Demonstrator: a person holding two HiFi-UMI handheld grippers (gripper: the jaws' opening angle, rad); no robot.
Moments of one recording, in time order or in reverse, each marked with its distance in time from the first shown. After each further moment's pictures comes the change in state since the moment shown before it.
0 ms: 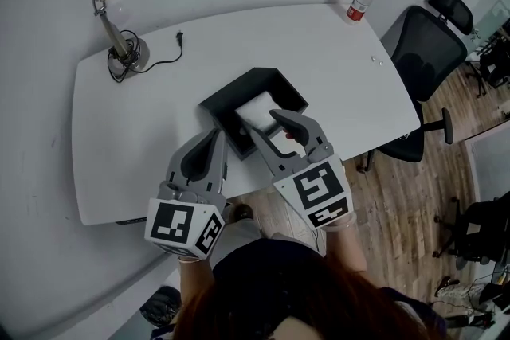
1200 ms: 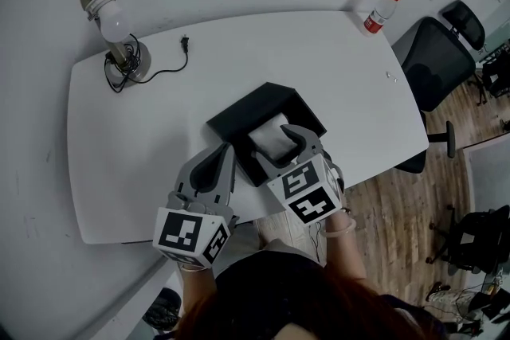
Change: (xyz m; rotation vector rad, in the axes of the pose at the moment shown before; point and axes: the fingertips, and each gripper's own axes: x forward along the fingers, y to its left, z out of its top) left arm 0.037 0.044 -0.031 -0.078 0.090 -0.009; right arm 0.075 -0.014 -0.074 -0.037 0.408 0.058
